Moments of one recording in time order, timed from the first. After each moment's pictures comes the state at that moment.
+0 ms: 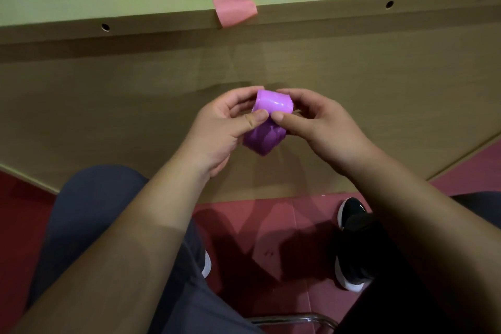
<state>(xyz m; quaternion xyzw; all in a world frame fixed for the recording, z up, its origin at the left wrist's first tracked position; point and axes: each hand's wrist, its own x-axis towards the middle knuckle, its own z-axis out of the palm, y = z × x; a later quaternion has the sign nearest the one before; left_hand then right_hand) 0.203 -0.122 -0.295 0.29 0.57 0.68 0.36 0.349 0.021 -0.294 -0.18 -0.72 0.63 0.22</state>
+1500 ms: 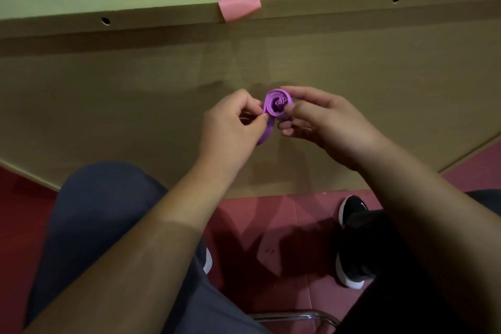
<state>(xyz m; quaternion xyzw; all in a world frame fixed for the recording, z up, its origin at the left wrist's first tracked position) 0.220 -0.119 -0.308 0.37 0.75 0.55 0.04 0.350 0.023 -0.284 -0.24 -0.63 0.72 0.17</state>
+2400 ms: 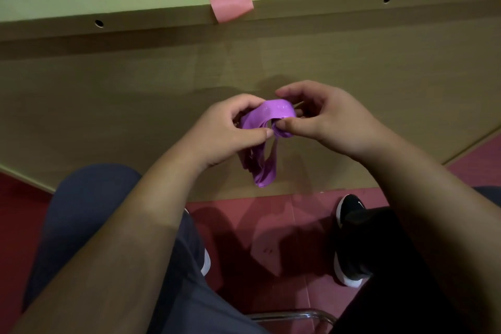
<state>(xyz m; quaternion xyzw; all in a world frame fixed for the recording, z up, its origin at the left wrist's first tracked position) 0.192 -0.129 -0.292 0.46 0.70 0.47 0.27 0.363 0.040 -0.276 -0.19 -0.81 0.53 0.17</state>
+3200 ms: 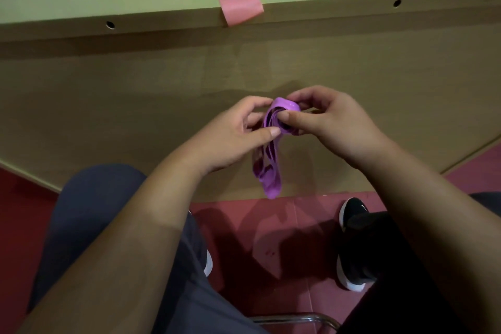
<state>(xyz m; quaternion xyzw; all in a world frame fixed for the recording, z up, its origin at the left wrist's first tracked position) 0.190 -0.130 -0.298 0.46 0.66 0.47 0.36 0.352 0.030 -0.280 -0.25 -0.76 0.57 0.19</state>
